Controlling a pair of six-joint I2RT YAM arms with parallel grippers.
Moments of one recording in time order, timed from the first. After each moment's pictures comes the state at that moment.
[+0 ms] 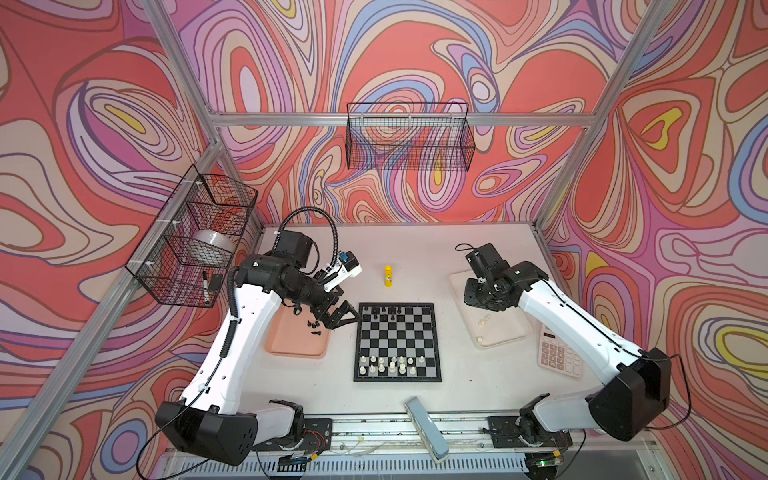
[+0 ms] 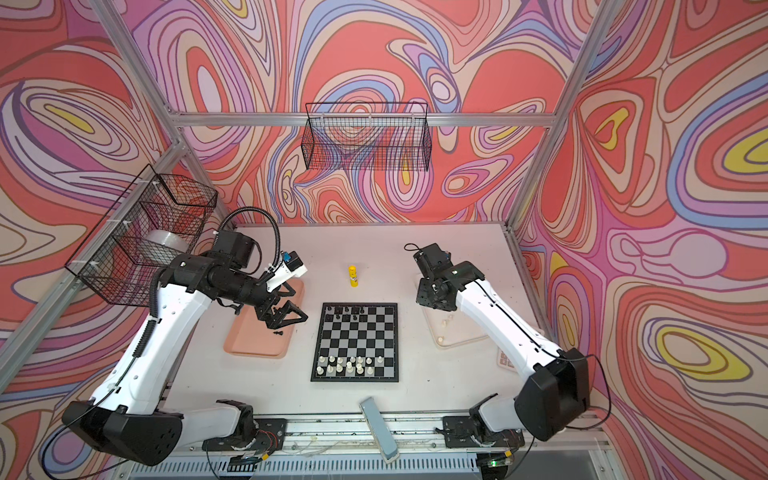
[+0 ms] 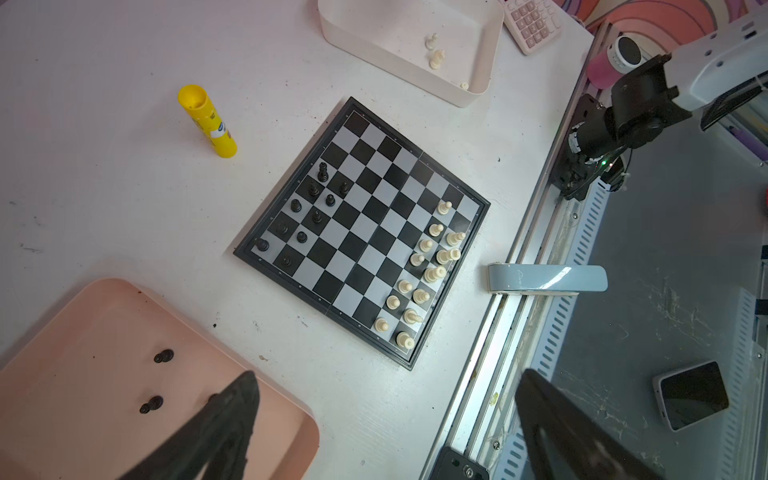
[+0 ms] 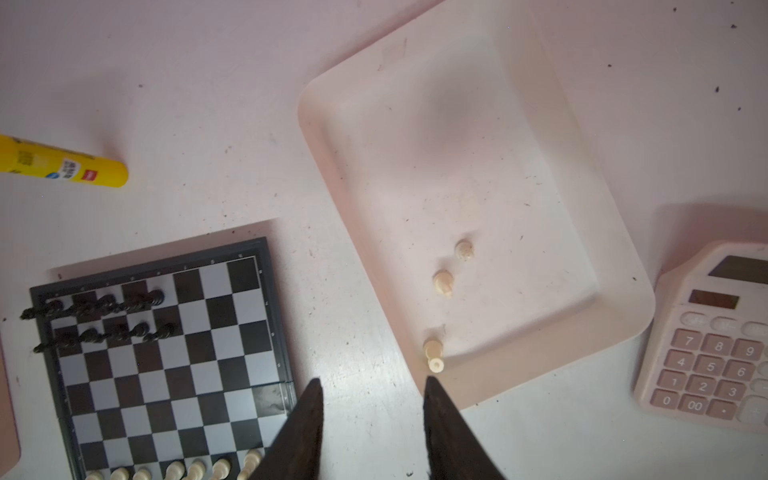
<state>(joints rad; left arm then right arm) -0.22 1.29 1.48 -1.38 0.61 0.60 0.41 1.42 1.26 -1.03 0.18 0.65</state>
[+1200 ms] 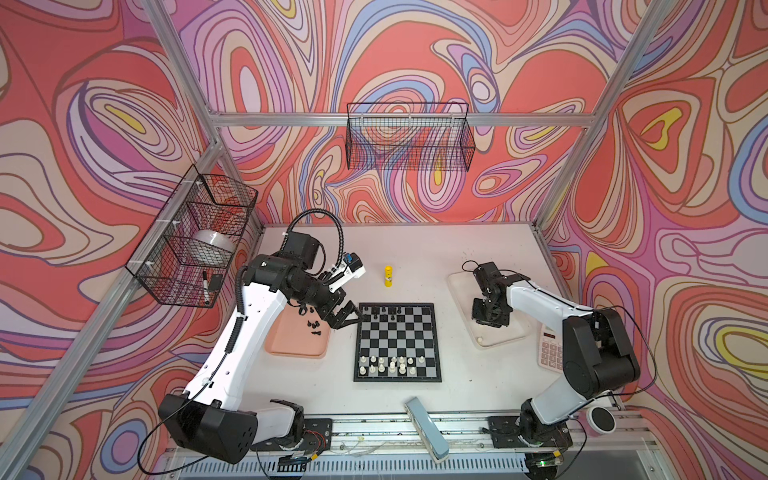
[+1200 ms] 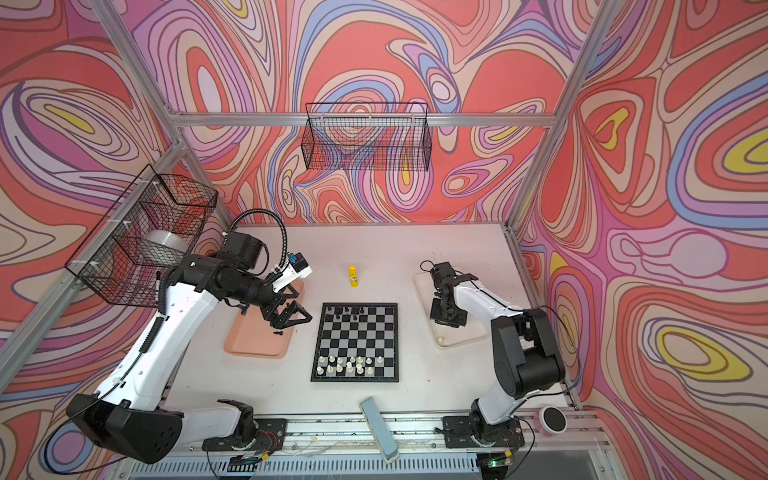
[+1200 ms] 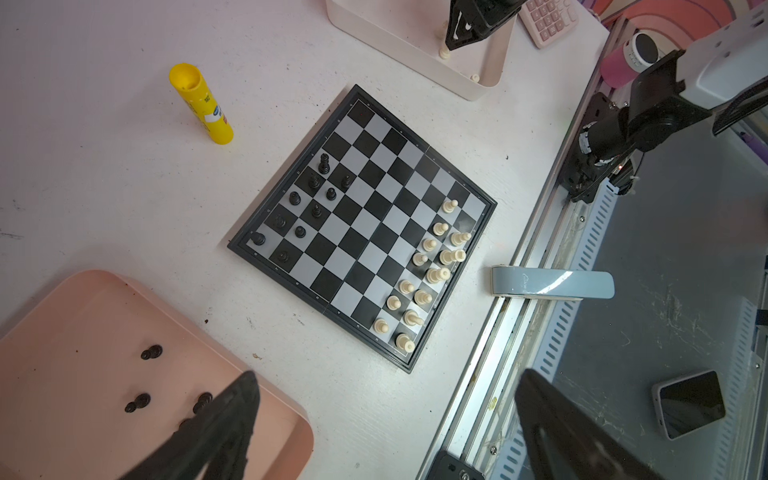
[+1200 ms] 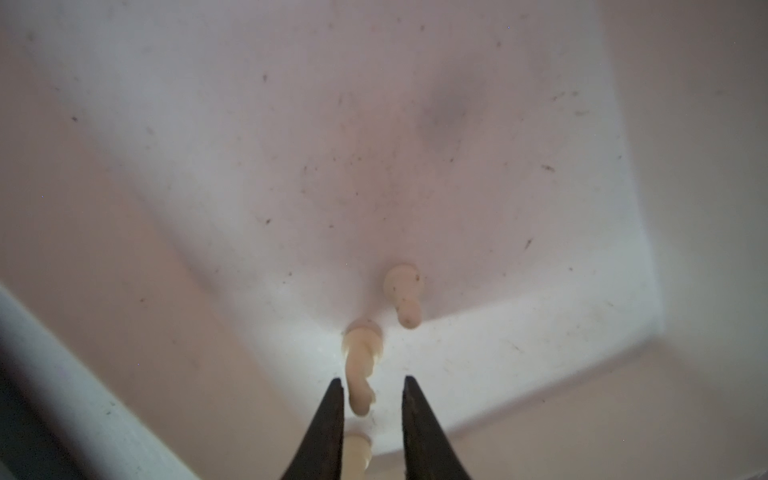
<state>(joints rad) -0.25 1.30 1.44 -1.33 0.57 0.54 0.24 1.63 1.02 -0.81 0.10 0.51</state>
